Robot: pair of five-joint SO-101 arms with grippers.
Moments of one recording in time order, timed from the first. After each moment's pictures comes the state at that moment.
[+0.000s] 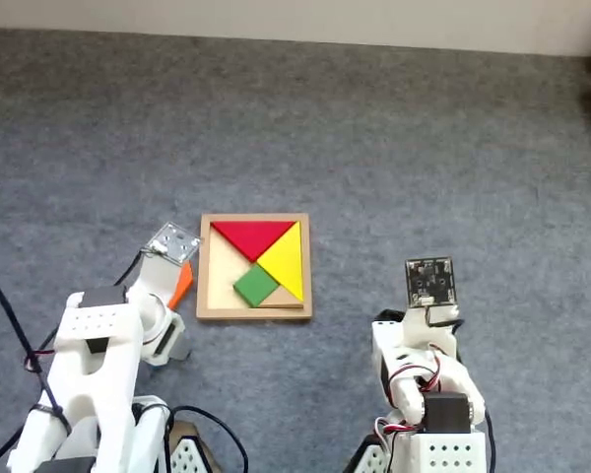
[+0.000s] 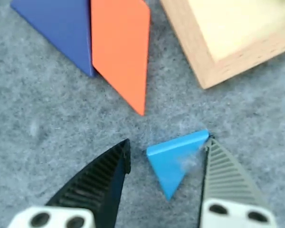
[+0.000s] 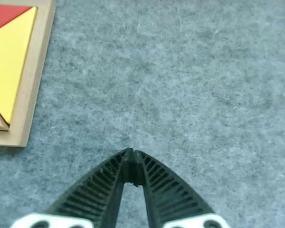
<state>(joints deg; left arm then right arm) -12.3 -33.6 70.3 55.3 -27.0 -6.8 -103.9 96.0 62.3 6.8</state>
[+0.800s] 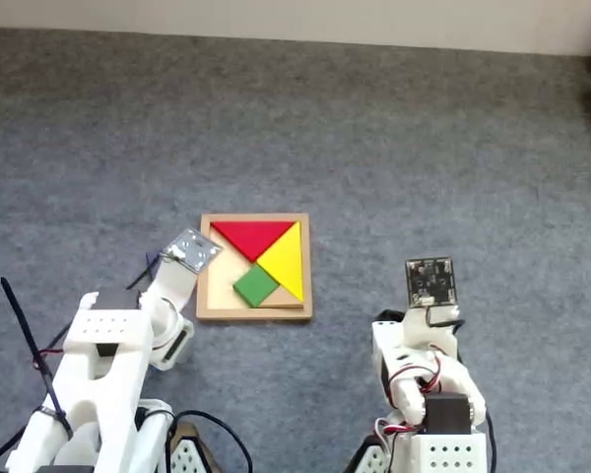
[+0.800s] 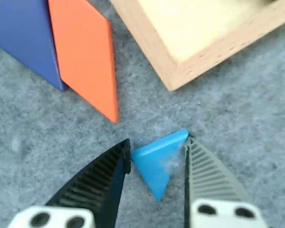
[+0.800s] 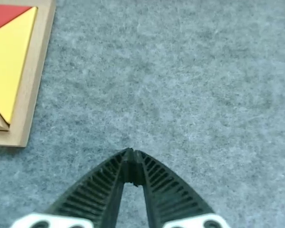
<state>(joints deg) -5.9 -33.9 71.1 55.8 -27.0 -6.8 -103.9 96.0 62.3 6.8</state>
